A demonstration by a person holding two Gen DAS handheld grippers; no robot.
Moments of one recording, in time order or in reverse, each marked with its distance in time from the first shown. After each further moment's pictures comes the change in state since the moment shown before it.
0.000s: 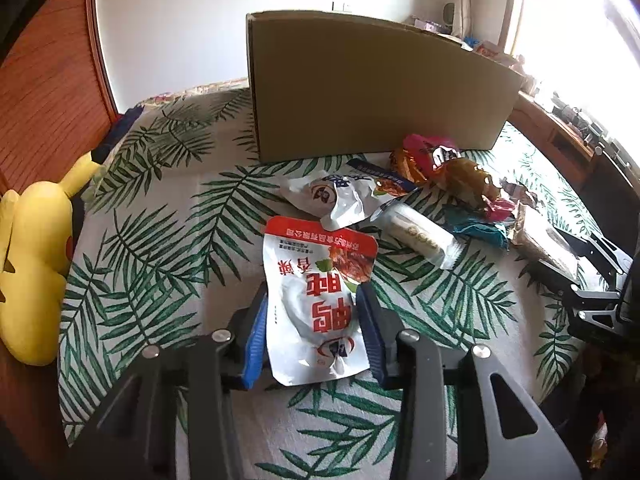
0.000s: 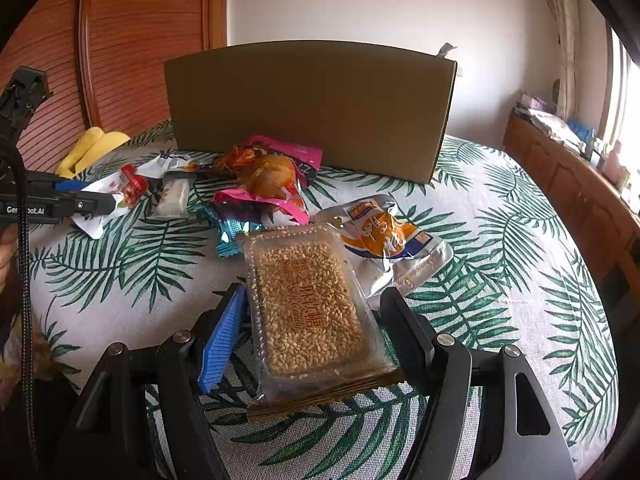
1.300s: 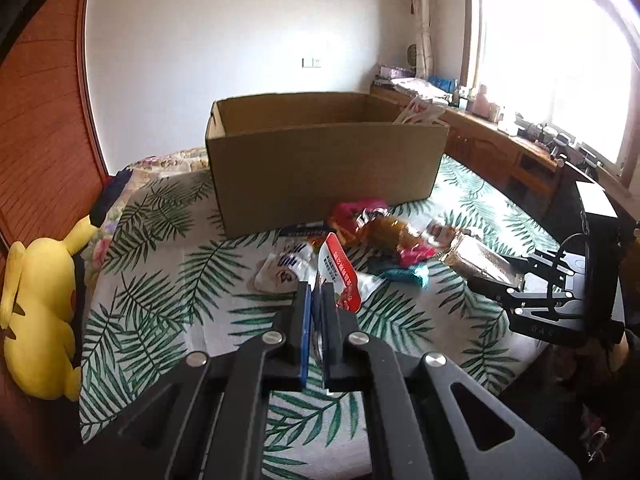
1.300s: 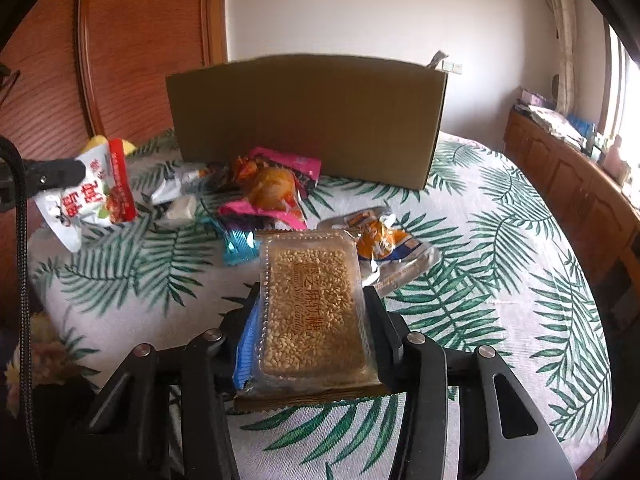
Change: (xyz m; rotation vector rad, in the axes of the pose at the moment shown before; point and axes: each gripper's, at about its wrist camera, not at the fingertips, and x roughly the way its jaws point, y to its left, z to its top) left arm -0.072 -0.044 0.004 0.080 -0.215 -0.049; right arm -0.021 -0.007 0.010 0.031 -0.016 0.031
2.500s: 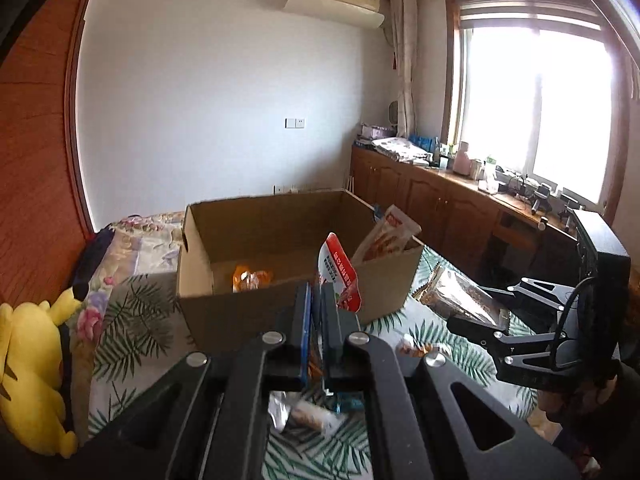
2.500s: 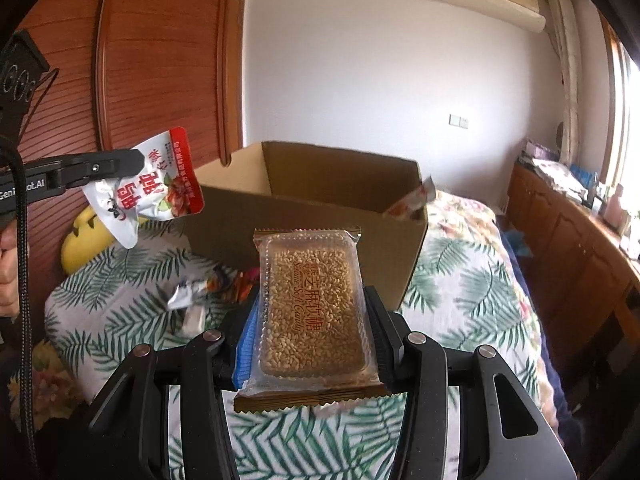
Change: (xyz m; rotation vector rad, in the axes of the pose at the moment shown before) left arm -0.007 -0.013 0.102 0.000 -0.206 -0.062; right arm -0.039 -0.015 0.092 -0.073 -0.162 0.012
